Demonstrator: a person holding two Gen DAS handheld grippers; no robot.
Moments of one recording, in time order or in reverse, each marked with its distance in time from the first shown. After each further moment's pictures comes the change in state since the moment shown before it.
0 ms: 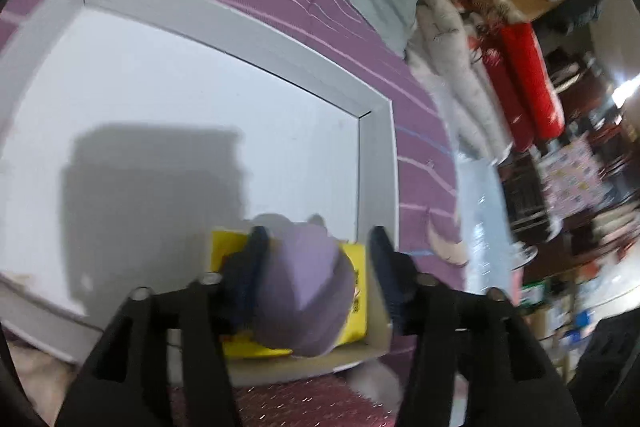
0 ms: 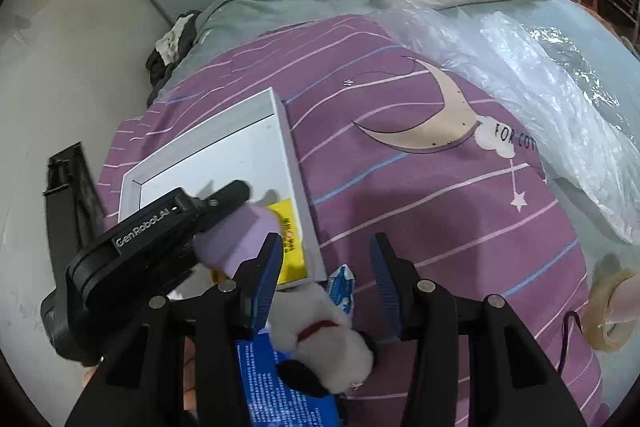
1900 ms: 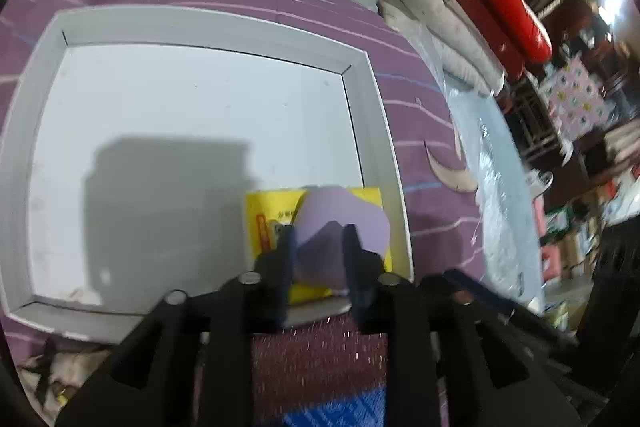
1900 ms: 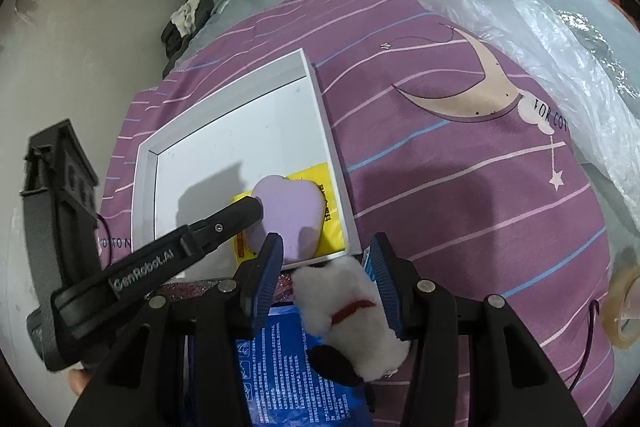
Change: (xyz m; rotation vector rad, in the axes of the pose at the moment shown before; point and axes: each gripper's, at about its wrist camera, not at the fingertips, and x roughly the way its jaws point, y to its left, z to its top) left arm -0.017 -0.011 -0.013 0.228 0.128 0.037; right arm 0.014 0.021 -0.010 -0.032 0.108 0.073
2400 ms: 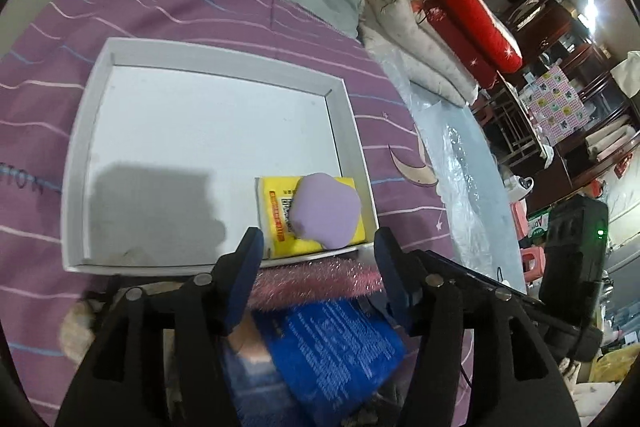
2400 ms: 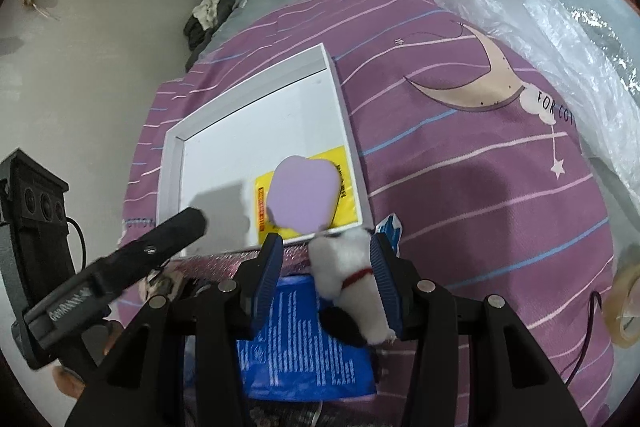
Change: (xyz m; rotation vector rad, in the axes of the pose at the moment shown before) left arm -0.073 0.010 -0.018 0.002 -0.074 -0.060; right arm -0.025 -0.008 -0.010 -0.014 0.030 0.100
